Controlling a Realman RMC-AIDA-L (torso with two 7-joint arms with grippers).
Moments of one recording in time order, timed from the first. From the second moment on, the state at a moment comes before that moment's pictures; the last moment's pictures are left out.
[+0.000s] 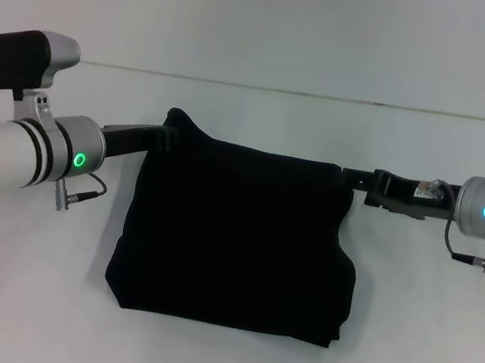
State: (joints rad) left arm -0.79 -2.14 0.66 0.37 1.94 0.64 -1.79; right arm 0.84 2.05 -0.72 -0.34 -2.19 -0.88 2.28
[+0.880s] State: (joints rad) left arm -0.78 -2.14 0.66 0.37 1.93 0.66 -1.79; right arm 0.86 2.07 -0.71 -0.29 -2.10 -0.76 2.34
